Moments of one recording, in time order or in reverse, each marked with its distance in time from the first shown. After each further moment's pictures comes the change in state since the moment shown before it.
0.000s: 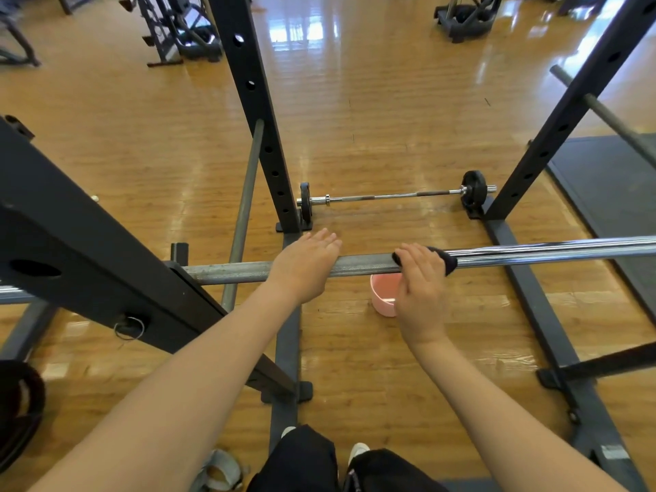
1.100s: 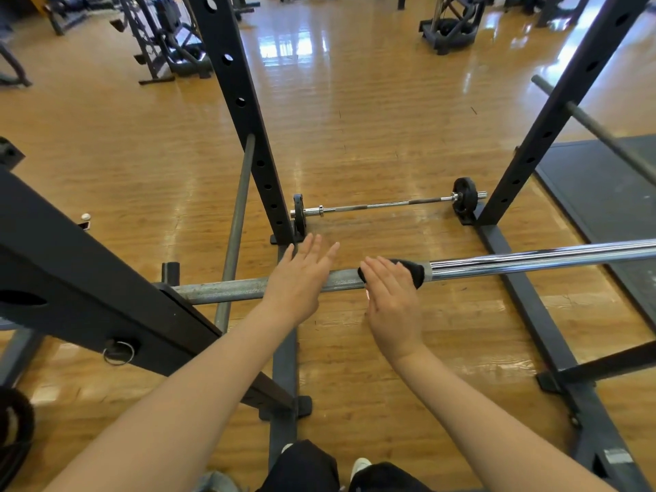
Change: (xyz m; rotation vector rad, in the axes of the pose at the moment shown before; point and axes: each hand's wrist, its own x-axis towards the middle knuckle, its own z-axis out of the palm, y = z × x) left_hand 0.002 0.001 0.008 0.134 -0.045 -0.079; right_hand -0.001 -0.015 0.016 -0.018 -0.084 -0.113
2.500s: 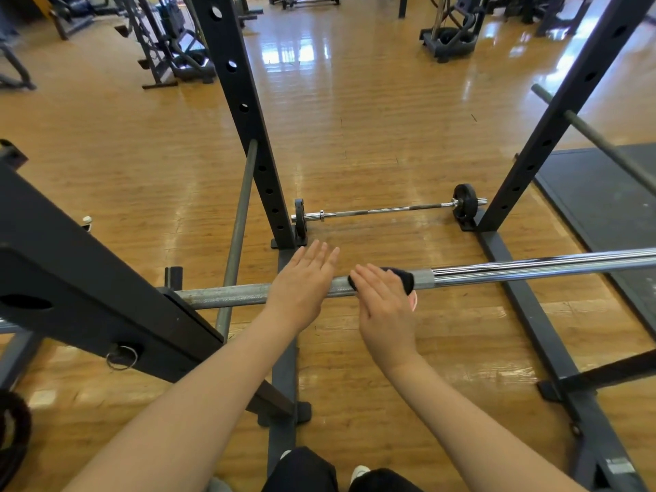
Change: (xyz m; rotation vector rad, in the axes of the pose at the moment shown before) left_hand -0.005 0.002 -0.004 0.042 0.069 0.044; right_hand 0.006 -0.021 -0.005 0.073 -0.041 0.059
